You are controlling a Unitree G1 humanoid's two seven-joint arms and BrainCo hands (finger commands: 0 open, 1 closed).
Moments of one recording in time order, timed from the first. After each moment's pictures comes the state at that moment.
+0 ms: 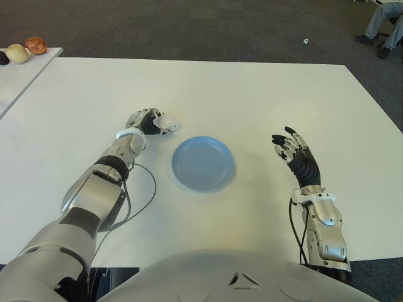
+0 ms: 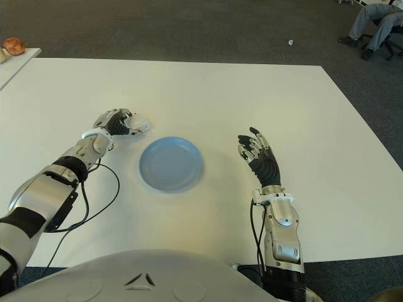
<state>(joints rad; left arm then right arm) -0.69 0.35 -0.40 1.30 0.56 -0.25 0.27 0.29 -0.15 -0.15 -0.22 0.09 -0.03 0.18</state>
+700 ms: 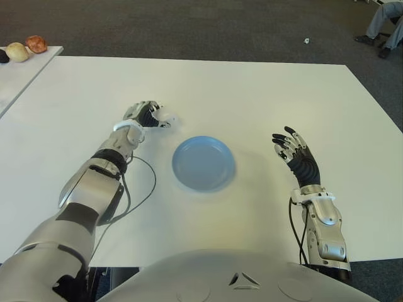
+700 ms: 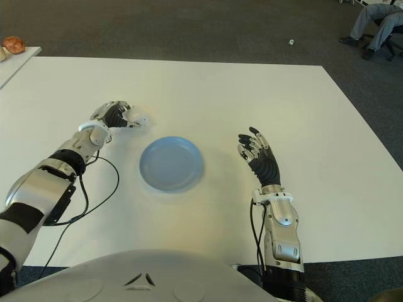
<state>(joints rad) -0.75 0.38 -0.36 1.26 0.53 -0.29 0.26 0.29 -0.16 -0.14 -0.21 0.09 -0.03 0.18</state>
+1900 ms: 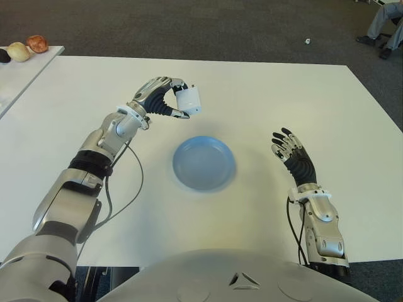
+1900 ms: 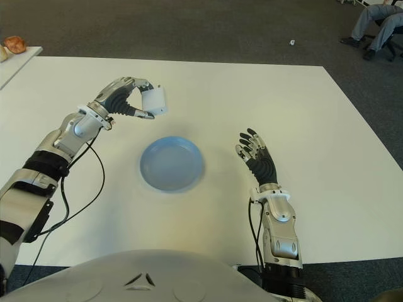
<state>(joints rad) -0.53 0.52 -0.28 0.56 0.47 -0.60 0.02 0.23 -0.15 -0.10 -0.15 0.06 0.04 0.14</state>
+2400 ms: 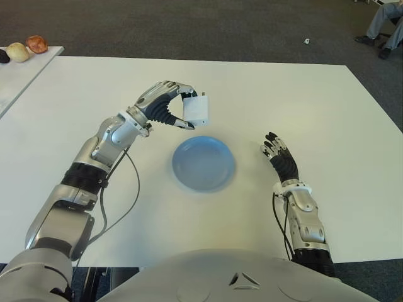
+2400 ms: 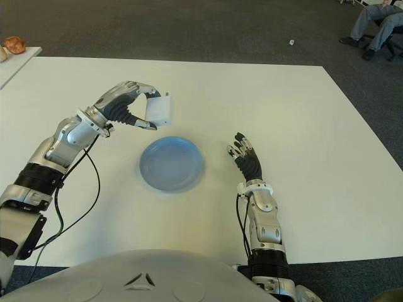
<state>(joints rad) -0.40 0.54 -0.24 0.31 0.44 -0.59 -0.10 0.13 -0.09 -0.08 0.06 0.06 0.02 0.09</state>
